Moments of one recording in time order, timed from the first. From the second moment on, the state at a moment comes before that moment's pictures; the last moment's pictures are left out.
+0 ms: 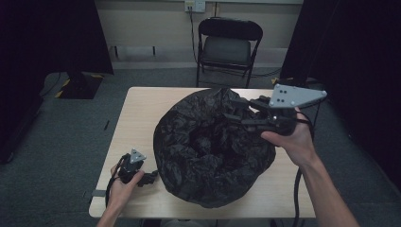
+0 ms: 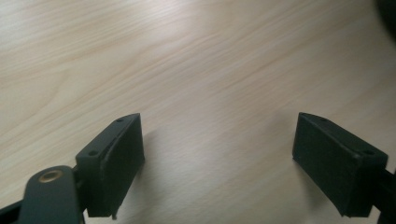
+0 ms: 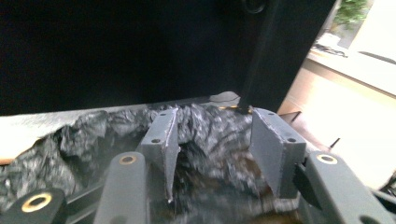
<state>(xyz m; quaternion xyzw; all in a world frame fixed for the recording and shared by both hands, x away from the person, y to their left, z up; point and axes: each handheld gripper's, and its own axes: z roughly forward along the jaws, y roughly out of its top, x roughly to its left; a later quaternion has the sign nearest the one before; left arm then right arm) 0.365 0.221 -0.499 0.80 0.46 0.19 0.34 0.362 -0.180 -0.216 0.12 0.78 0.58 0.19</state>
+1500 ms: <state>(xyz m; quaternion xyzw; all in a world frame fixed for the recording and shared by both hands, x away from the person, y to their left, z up) 0.368 0.227 -0.502 0.79 0.46 0.20 0.34 0.426 -0.052 -0.313 0.07 0.98 0.21 0.01</state>
